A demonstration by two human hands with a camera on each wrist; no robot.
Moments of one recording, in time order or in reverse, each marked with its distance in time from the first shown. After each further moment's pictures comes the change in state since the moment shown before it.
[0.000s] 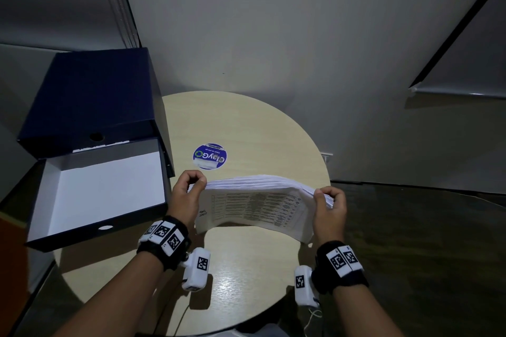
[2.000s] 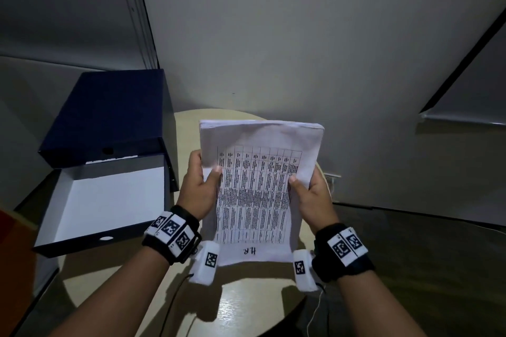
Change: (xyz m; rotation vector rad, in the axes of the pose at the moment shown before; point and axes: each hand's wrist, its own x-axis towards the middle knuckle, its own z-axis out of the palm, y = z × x) left_hand 0.006 0.087 0.029 0.043 -0.083 0.221; right_hand 0.024 -0.097 0.024 -0.001 -0.545 -0.166
